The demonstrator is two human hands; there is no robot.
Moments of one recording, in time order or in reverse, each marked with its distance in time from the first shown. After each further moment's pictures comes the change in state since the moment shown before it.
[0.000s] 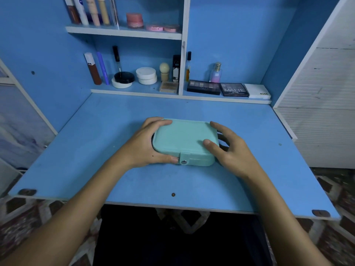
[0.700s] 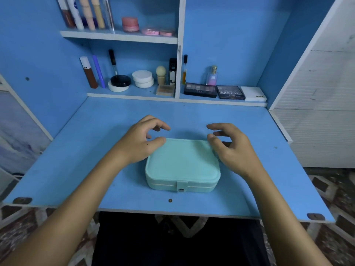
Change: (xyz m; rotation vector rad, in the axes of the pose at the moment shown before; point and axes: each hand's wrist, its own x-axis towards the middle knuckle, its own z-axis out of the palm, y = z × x) left_hand 0.012 0.018 -0.014 -0.127 0.049 -0.031; right_hand 0.006 -0.016 -0.008 -0.084 0.123 -0.065
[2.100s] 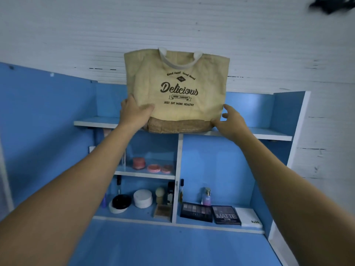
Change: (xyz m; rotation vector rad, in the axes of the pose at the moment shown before) left_hand 0.238 0.200 -0.226 0.043 0.742 -0.033; right_hand 0.281 -0.245 -0.129 -0.182 0.288 -0.164
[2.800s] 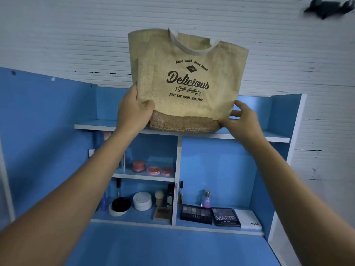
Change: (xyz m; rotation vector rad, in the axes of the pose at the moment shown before) left_hand -0.027 0.021 -0.013 -0.106 0.097 0.314; right_hand -0.032 -0.012 -0.028 0.156 0.138 -0.101
